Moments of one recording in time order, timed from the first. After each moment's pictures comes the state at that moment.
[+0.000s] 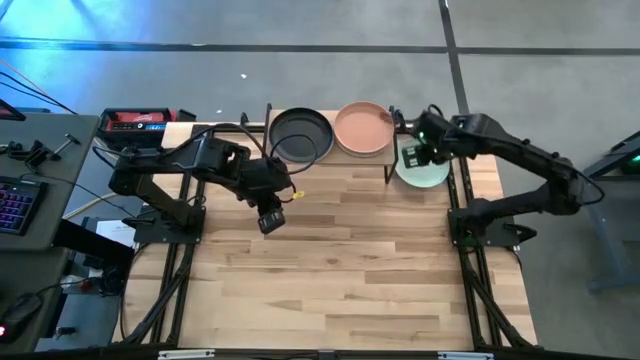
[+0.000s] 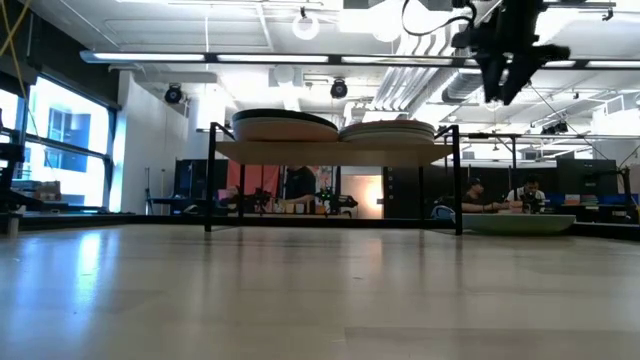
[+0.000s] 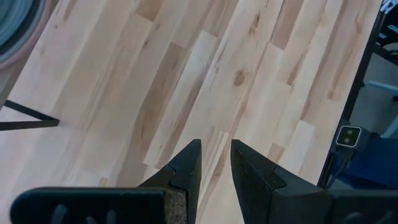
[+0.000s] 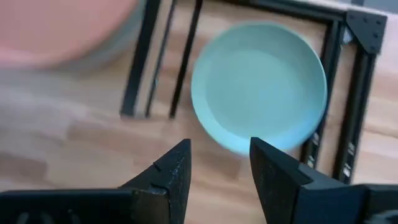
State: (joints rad) left arm -0.10 1.55 1.82 -1.39 -0.04 -0.52; right arm -0.47 1.19 1.29 -1.38 0.25 0.82
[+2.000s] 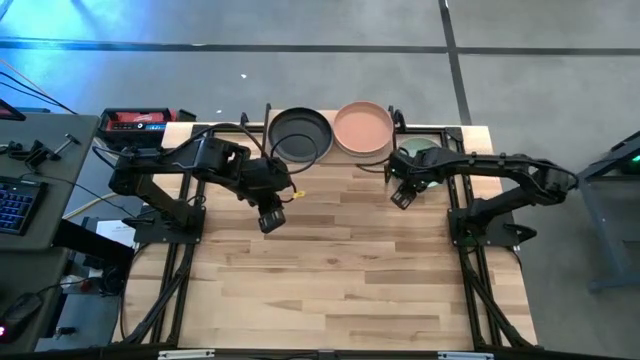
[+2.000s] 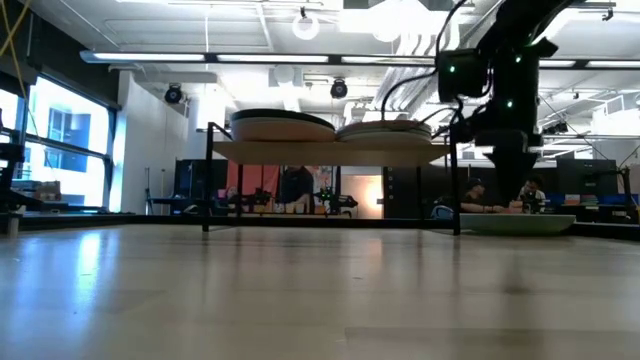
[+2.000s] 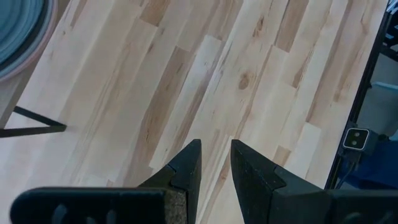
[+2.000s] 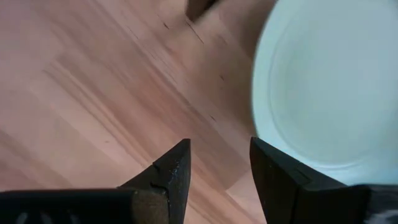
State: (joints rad) left arm -0.10 1.55 1.82 -1.39 -0.07 -0.50; right arm -0.40 1.34 0.82 -0.93 0.17 0.31
